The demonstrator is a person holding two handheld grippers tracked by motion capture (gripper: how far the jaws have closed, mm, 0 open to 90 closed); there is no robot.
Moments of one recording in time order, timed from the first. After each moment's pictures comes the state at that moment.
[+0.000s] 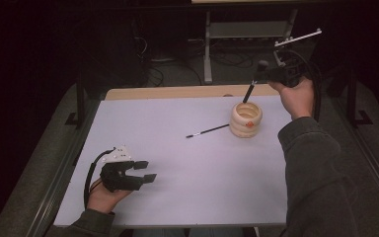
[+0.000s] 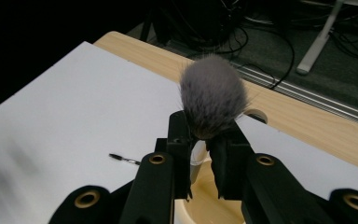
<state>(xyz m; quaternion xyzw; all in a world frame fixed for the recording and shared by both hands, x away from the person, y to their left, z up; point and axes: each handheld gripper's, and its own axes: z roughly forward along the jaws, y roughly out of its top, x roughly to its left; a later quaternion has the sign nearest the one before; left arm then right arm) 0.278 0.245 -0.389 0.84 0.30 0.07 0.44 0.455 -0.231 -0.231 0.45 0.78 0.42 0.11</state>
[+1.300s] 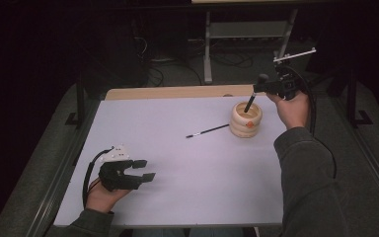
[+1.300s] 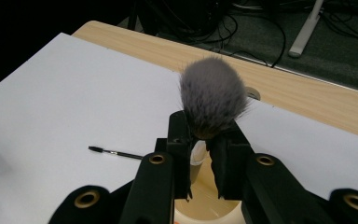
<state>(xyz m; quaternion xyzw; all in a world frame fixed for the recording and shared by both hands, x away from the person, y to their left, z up) 0.278 0.249 -0.387 0.84 0.30 0.07 0.44 0.458 -0.238 -0.277 0.49 0.76 0.41 0.11</state>
